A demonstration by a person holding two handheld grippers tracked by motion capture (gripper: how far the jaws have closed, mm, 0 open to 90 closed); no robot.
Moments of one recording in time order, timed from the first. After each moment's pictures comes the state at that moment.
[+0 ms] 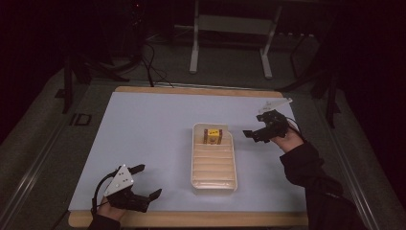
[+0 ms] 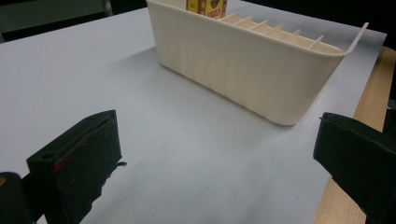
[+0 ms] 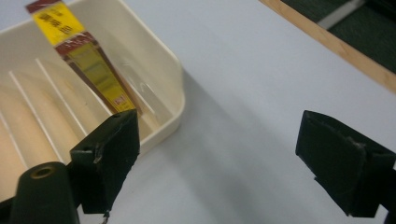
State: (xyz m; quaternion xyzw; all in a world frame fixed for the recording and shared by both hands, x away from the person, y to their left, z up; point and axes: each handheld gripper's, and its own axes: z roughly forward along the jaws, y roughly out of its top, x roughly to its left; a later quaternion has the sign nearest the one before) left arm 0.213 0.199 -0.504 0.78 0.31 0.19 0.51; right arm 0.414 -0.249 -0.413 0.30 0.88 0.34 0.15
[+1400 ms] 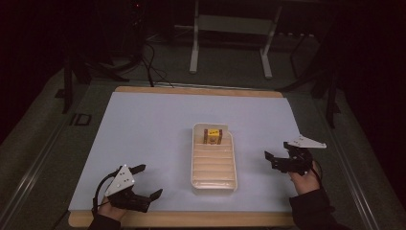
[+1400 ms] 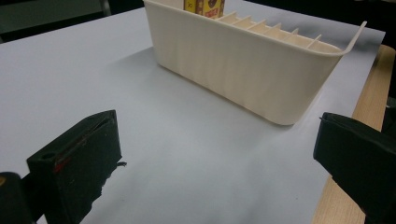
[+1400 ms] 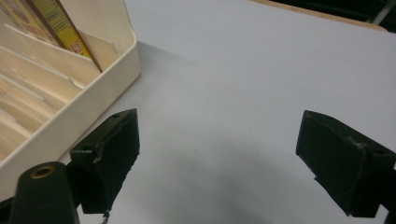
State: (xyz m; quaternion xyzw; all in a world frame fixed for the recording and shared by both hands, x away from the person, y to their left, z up) left arm 0.213 0.196 -0.503 0.78 0.30 0.18 0.51; right arm 0.319 -0.313 -0.461 0.45 0.77 0.39 0.23
